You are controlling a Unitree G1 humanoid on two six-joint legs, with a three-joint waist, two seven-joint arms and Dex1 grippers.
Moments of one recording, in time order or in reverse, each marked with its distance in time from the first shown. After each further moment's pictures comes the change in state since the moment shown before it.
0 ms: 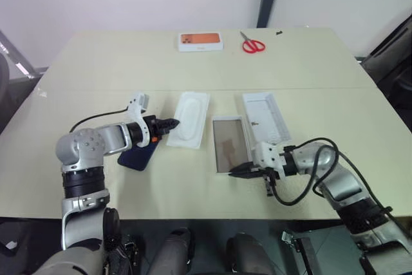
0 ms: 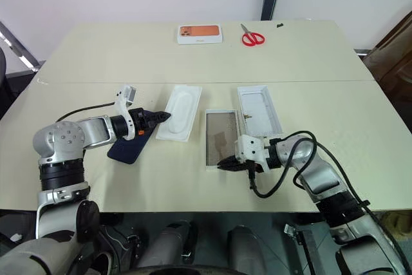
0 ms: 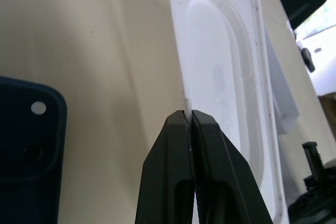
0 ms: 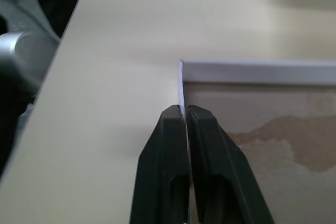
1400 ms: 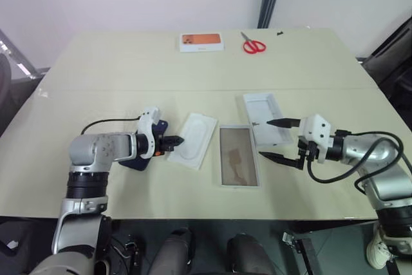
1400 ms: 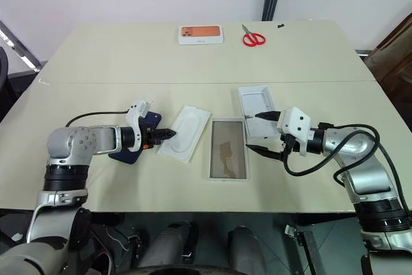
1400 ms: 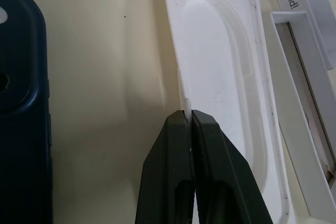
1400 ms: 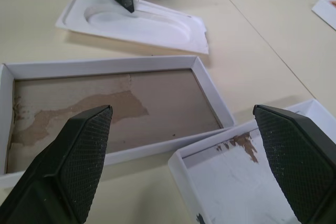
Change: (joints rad) left arm 0.070 0.090 -0.235 0.023 0.112 -0.039 -0.149; right arm 0.135 -0.155 -0.318 -0.098 0.117 0.024 -0.119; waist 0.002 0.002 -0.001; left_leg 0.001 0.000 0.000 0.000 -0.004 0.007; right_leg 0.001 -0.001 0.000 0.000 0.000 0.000
